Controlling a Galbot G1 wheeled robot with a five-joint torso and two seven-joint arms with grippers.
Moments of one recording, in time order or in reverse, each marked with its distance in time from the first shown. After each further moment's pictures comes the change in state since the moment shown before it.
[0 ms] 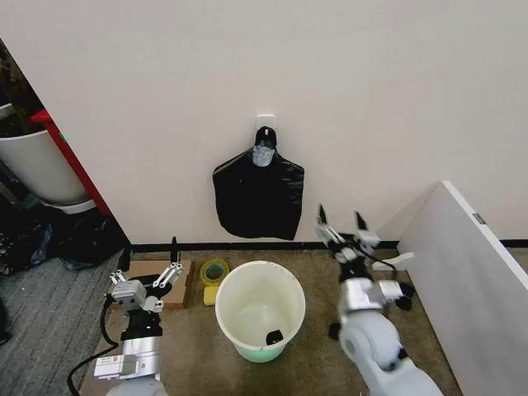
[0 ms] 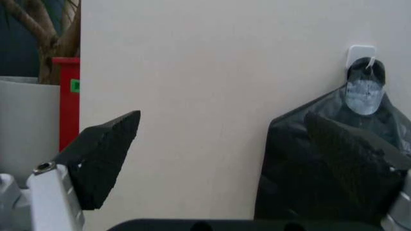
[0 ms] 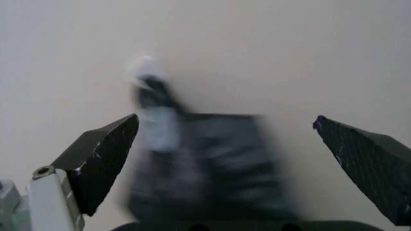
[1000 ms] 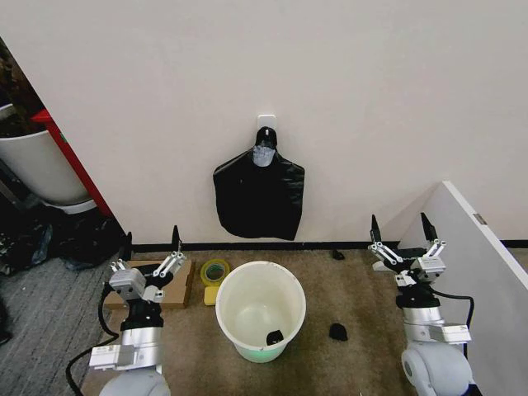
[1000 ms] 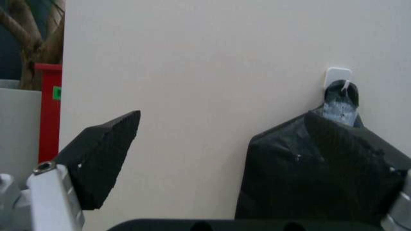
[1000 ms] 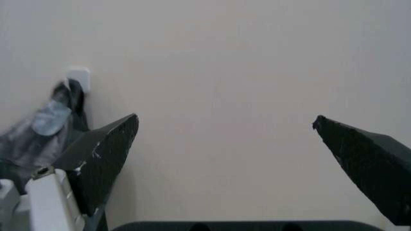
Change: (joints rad) left arm -0.007 0.003 0.026 -0.069 -0.016 0.042 0.009; right arm -0.380 -0.084 0.449 0.022 -0.569 0.314 -0.183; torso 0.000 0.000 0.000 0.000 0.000
